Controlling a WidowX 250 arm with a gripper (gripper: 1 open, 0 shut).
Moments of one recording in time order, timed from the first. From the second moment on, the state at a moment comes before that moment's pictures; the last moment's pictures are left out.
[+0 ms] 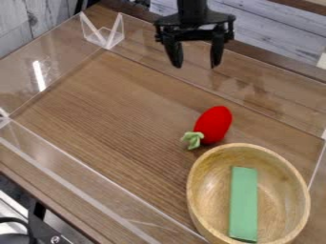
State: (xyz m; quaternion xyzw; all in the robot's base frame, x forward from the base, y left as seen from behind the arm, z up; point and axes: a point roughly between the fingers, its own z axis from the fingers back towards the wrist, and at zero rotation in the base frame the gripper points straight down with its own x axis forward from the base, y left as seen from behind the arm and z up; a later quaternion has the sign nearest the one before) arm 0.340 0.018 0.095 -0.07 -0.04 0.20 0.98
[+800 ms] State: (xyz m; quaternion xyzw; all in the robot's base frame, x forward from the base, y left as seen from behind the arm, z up) arm 0.323 0.120 0.146 -0.02 -0.09 0.28 0.95
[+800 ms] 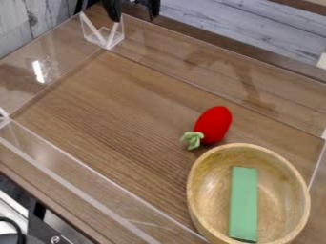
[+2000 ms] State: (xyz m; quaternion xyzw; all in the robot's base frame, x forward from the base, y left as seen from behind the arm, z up) arm 0.318 0.185 0.112 0.03 -0.09 0.34 0.94
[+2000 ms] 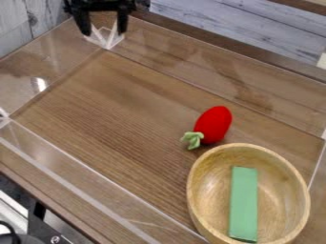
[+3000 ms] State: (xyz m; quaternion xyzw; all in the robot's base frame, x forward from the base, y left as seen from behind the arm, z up) arm 0.325 0.167 0.108 0.04 -0.07 0.36 0.93
